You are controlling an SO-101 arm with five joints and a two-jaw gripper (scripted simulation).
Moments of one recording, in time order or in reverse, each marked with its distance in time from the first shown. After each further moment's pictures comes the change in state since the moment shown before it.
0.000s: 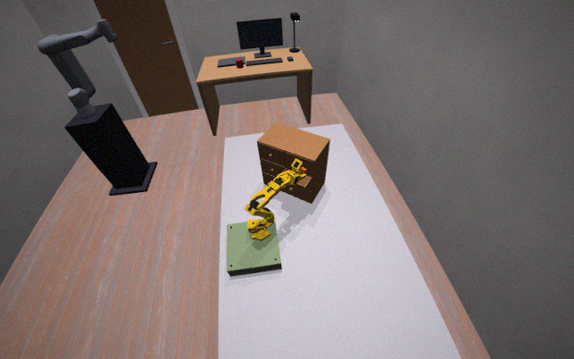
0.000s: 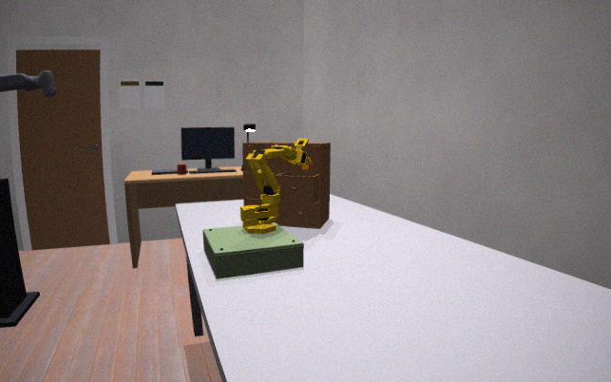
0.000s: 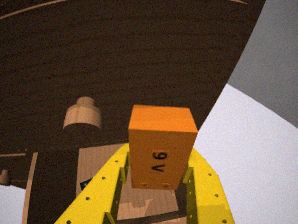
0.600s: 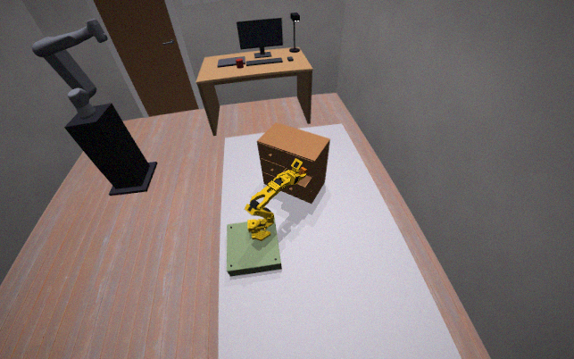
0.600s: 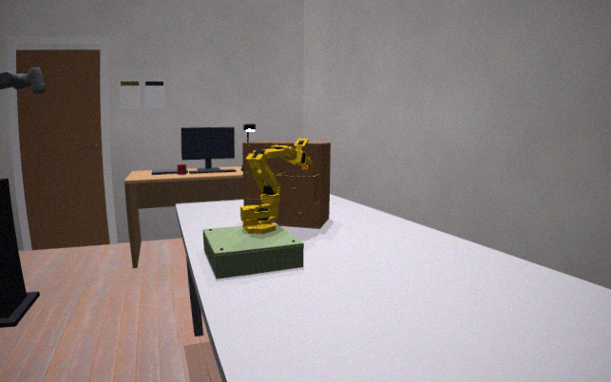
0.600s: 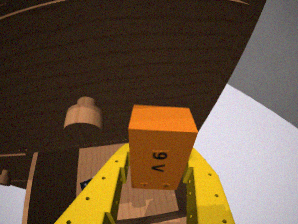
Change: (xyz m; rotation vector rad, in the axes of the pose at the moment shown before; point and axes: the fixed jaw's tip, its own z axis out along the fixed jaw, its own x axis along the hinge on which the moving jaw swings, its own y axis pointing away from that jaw) arm 0.000 0.000 0.000 -0.001 0.000 0.000
